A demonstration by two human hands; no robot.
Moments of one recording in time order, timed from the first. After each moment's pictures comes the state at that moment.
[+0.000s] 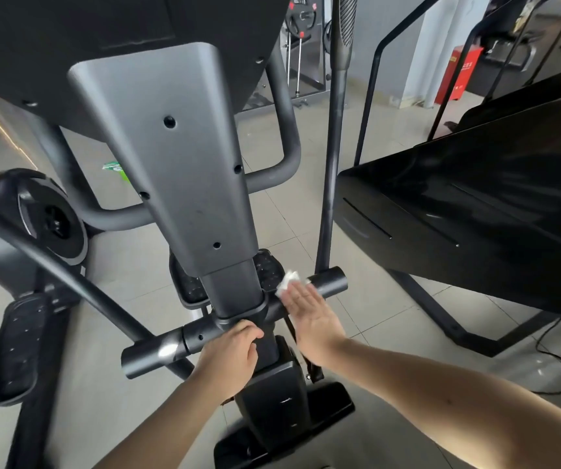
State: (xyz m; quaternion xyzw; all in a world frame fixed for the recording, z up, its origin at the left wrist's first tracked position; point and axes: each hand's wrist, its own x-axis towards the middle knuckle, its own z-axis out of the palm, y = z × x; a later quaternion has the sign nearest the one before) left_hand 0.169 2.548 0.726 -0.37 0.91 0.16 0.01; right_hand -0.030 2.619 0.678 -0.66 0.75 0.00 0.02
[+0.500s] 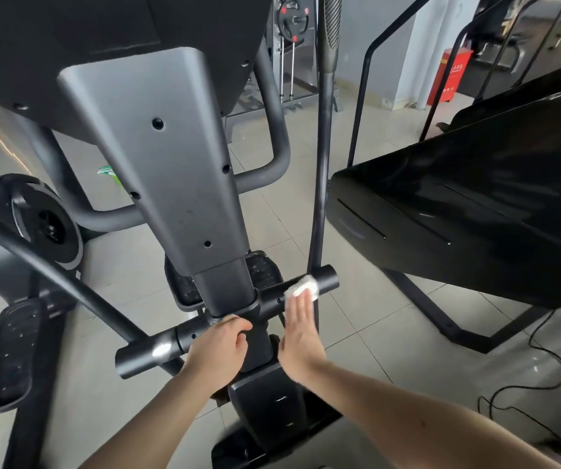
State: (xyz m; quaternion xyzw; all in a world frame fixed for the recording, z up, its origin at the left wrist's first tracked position) left_hand 0.168 2.540 0.724 -0.42 0.89 0.19 -0.01; right_hand 0.010 2.628 0.650 -0.51 0.81 -0.25 0.12
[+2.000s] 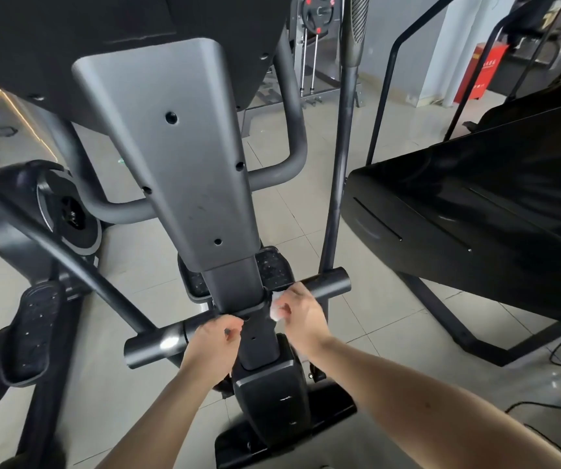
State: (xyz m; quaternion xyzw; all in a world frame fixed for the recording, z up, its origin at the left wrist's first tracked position) left_hand 0.179 2.540 0.729 -0.55 0.76 0.34 -0.08; right_hand -0.016 2.592 0.673 -0.54 0.74 -0.36 0.16
